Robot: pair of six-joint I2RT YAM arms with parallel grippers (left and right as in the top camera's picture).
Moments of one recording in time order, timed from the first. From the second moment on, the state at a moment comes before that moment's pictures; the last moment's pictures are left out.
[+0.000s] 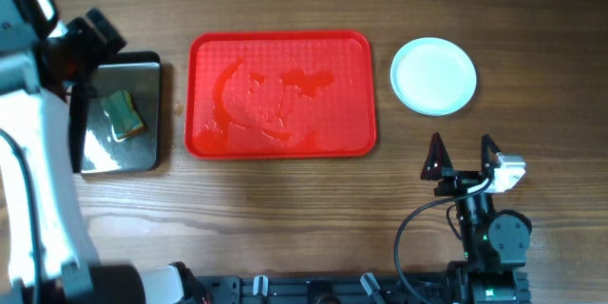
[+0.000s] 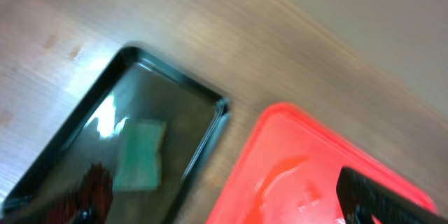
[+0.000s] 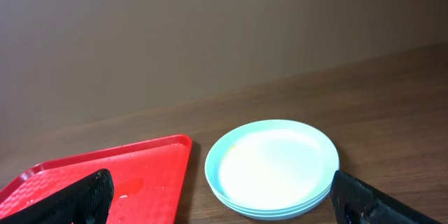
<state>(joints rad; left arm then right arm) 0.28 1.49 1.55 -0.89 0.05 -0.34 0.00 0.02 0.01 0.00 -0.04 0.26</state>
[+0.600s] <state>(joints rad) 0.16 0.14 0.14 -0.09 0.16 -0.28 0.00 0.01 0.01 0.00 -0.05 0.26</state>
